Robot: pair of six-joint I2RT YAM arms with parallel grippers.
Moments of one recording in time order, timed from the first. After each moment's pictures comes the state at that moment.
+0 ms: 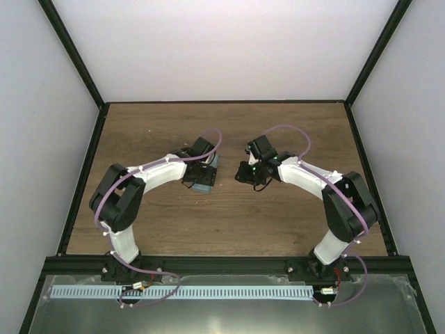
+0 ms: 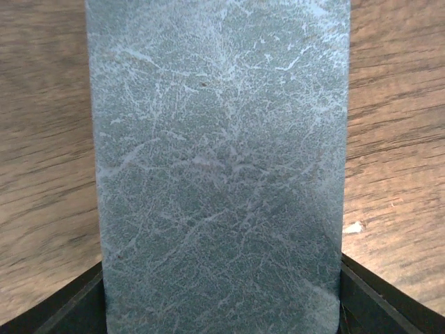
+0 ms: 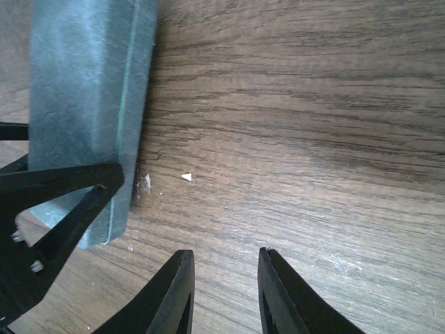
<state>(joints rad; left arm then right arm) -0.62 1.83 1.18 -0.54 -0.03 -0.38 0.55 1.64 1.04 -0.43 -0.29 0.63</state>
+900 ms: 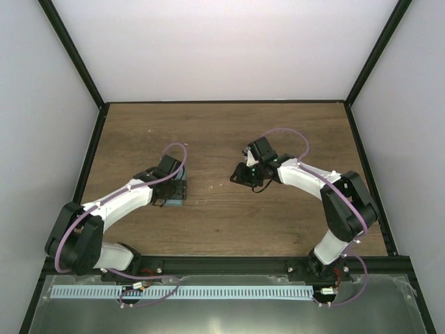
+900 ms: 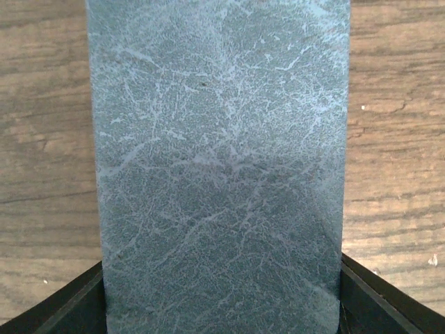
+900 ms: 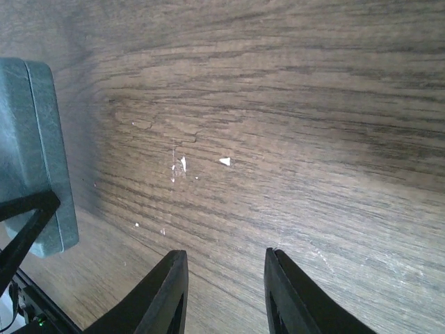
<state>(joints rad) -0.51 1.37 0.76 -0.55 -0.14 -0.44 0.55 1.65 1.01 -0.36 -0.41 0.65</state>
